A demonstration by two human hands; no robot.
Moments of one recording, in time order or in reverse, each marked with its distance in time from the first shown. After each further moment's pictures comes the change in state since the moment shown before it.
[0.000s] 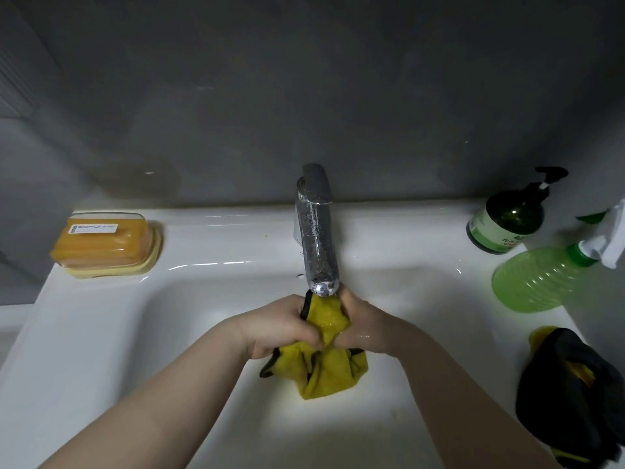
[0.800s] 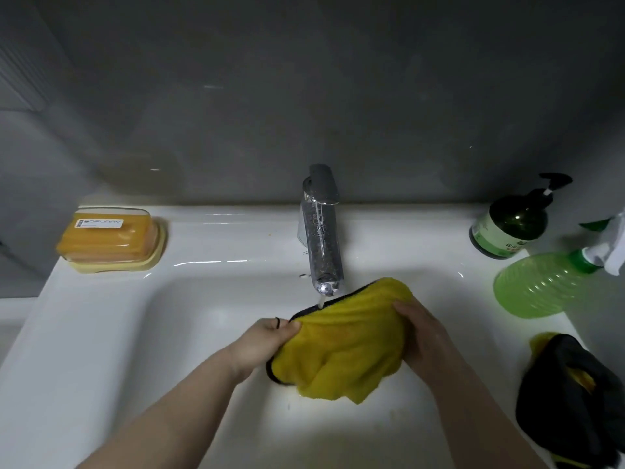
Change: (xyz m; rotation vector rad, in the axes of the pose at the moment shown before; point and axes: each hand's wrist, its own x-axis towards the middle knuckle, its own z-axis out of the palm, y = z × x) left_hand 0.008 -0.065 -0.013 -0.055 0.371 -0.057; right_hand -0.039 0.023 -0.012 0.914 0.600 0.081
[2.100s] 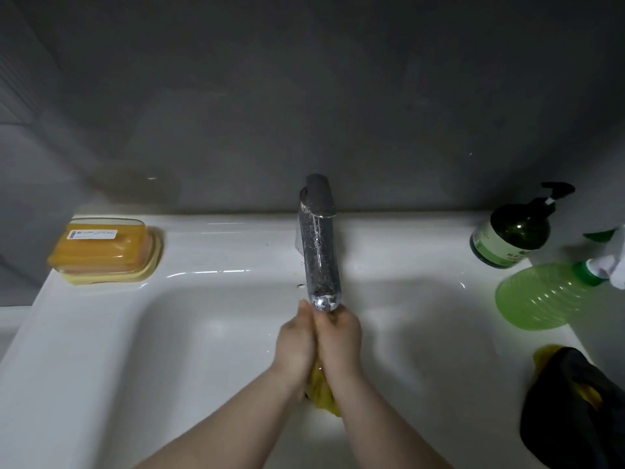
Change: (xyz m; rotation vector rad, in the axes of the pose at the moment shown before) left_hand 0.005 0.035 0.062 -0.370 0.352 -0.056; right_hand 0.027 0.055 0.088 -0.551 0.307 -0.248
